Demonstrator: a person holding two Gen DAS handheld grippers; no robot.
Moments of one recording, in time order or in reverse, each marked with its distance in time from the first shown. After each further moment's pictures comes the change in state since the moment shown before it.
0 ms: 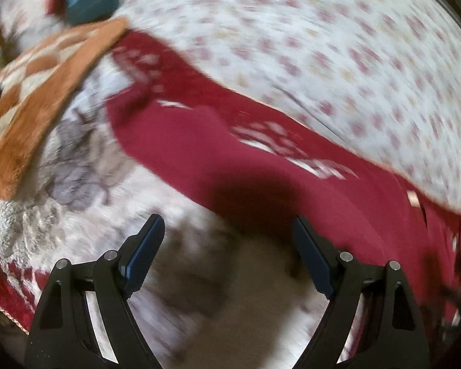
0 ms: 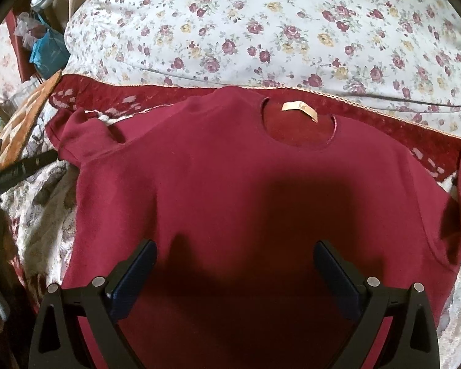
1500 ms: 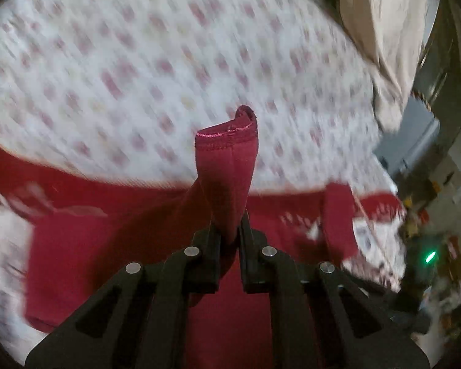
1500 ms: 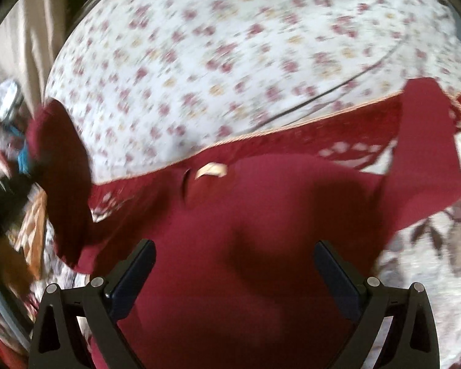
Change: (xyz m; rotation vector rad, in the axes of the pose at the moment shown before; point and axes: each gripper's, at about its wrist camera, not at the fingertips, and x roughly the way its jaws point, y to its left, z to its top) left arm -0.054 -0.265 0.001 0.317 0.031 -0.636; right arm -0.081 -0.143 0.010 0.396 -0.197 0.043
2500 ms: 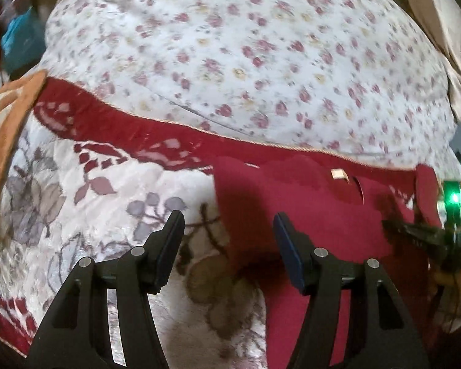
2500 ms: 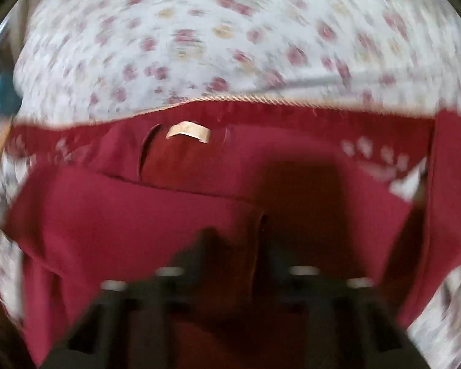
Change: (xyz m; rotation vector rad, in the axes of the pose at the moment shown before) left arm -0.094 0.123 -0.052 -0.058 -0.020 0.413; right arm 0.090 0.034 0.000 -0.313 0.166 -0.135
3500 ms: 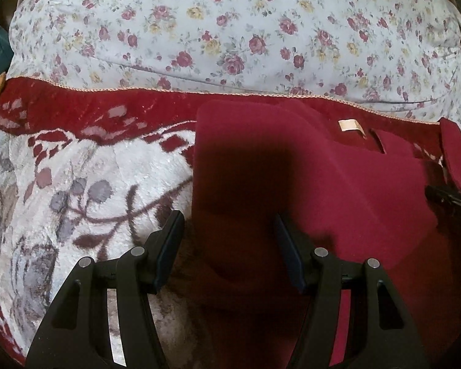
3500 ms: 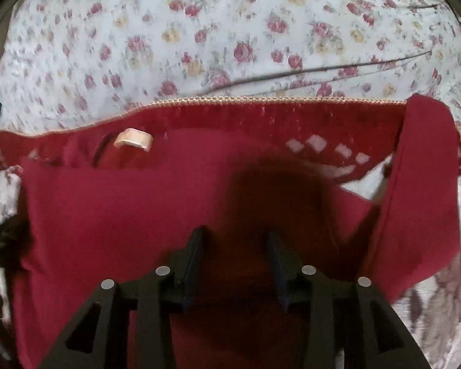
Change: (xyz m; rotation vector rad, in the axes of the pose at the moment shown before) left arm 0.094 -0.068 -0.016 0.119 0.166 0.065; right arm -0.001 -0.052 -0.003 0.086 -0.006 -0.110
